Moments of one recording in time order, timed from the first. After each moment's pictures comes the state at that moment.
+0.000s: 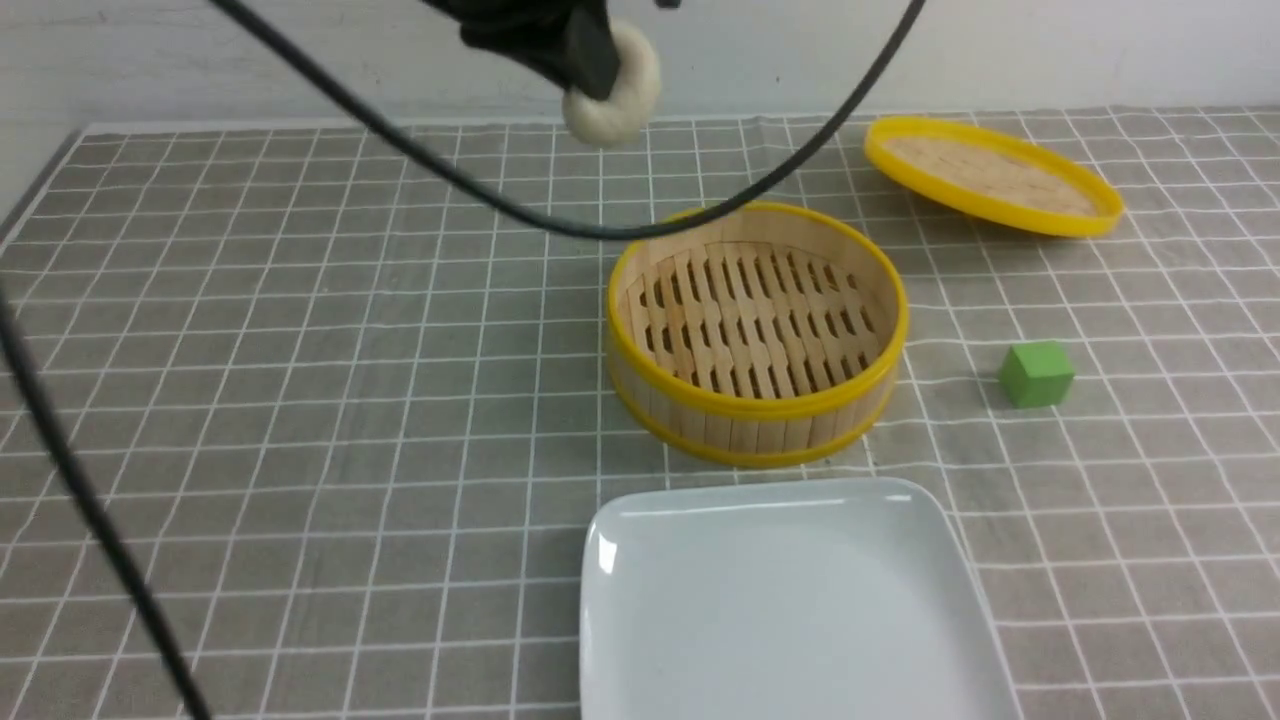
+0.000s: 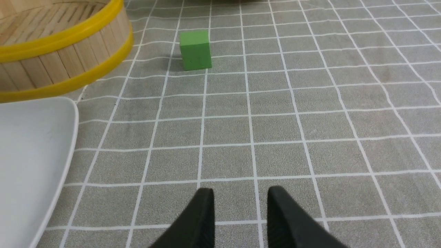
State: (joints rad) right arm 0.01 -0.01 0.02 0.06 0.40 0.04; left arm -0.49 1.74 -1.99 -0.13 1.24 -0.04
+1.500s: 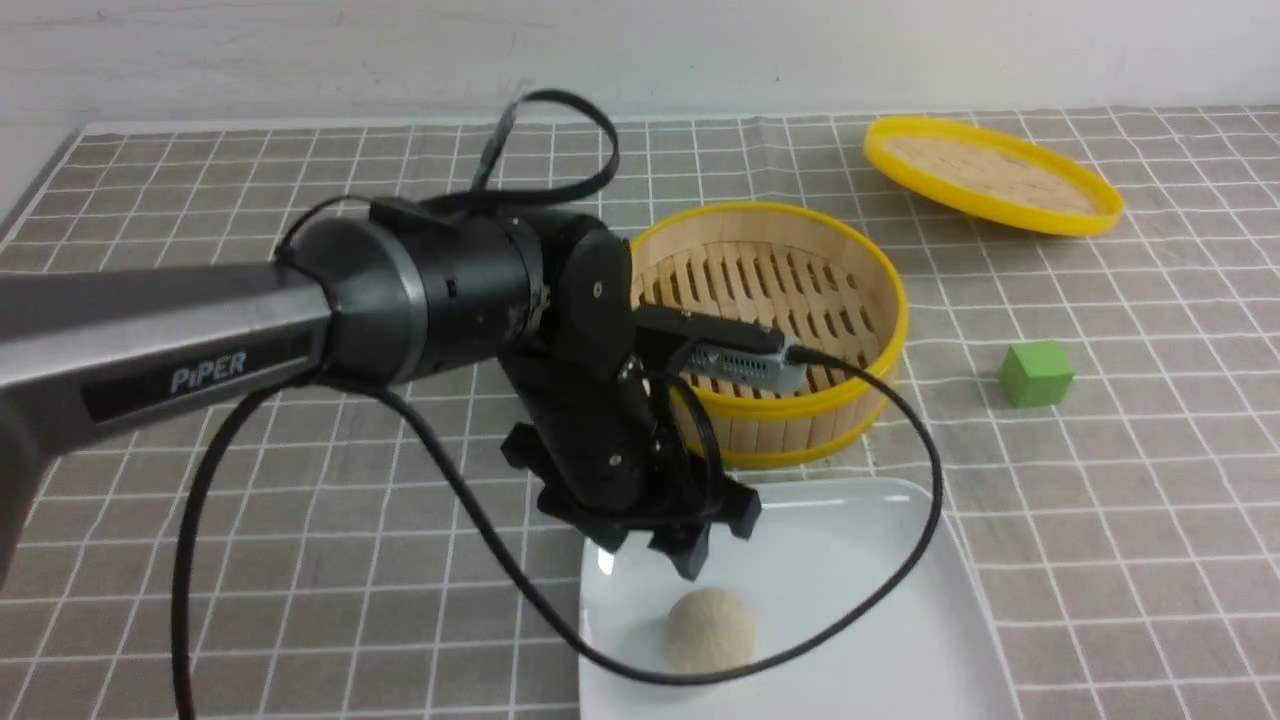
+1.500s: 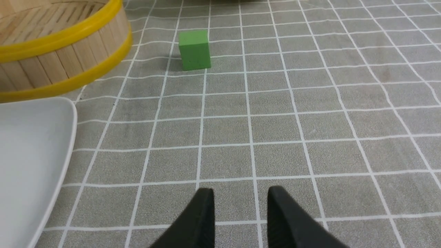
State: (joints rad) right arm 0.01 -0.01 0.02 0.06 0.40 0.04; left arm -0.67 1.85 -1.34 -0.15 0.88 -0.08
